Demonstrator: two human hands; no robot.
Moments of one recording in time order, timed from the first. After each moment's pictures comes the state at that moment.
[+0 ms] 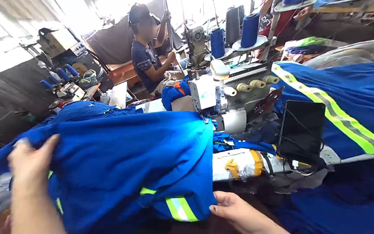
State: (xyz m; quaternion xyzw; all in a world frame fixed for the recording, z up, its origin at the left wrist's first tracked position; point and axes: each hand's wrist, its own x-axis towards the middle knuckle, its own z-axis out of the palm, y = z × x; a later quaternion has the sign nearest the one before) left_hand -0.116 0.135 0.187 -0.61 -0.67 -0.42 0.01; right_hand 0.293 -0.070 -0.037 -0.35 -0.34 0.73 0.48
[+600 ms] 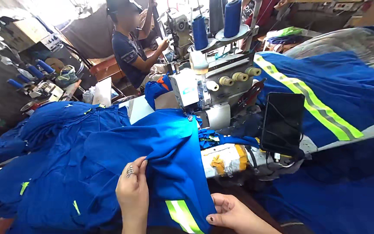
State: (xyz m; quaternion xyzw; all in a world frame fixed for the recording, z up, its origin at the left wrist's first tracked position) left_hand 0.096 0.040 0.048 -0.74 -0.49 -0.46 -0.03; right_hand 0.313 -0.090 -0.032 -0.37 -0.34 0.71 0.49
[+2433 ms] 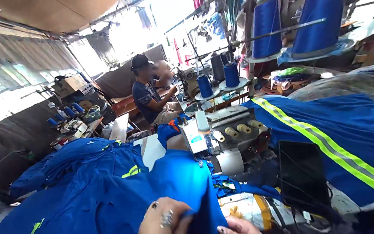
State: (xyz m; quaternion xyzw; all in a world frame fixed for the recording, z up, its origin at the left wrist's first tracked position) left_hand 0.137 0.034 0.142 -0.86 -0.31 -0.37 -0.16; right_hand 0.336 -0.030 -0.011 -0.48 -0.41 0.57 0.53
